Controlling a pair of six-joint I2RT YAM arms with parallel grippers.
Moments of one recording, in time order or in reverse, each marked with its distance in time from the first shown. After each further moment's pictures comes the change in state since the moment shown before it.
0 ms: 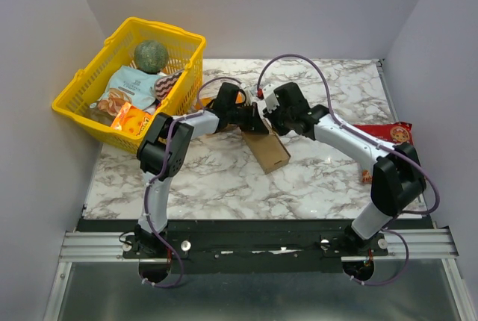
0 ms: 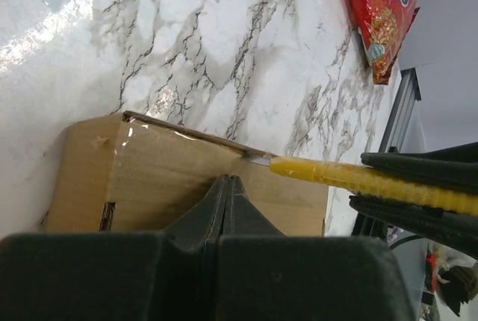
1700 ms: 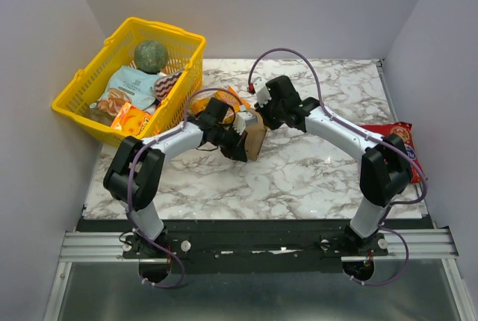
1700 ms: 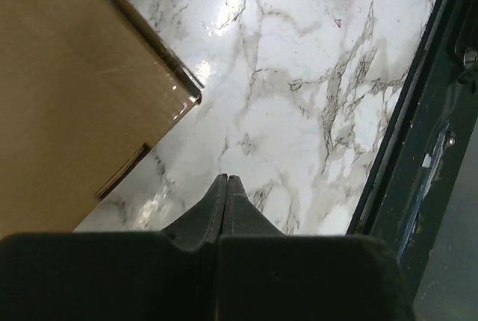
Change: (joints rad) left arm -0.066 -0.354 -0.266 -0.471 -0.032 0.633; right arm 0.010 0.101 0.122 -0.013 -0.034 -0.023
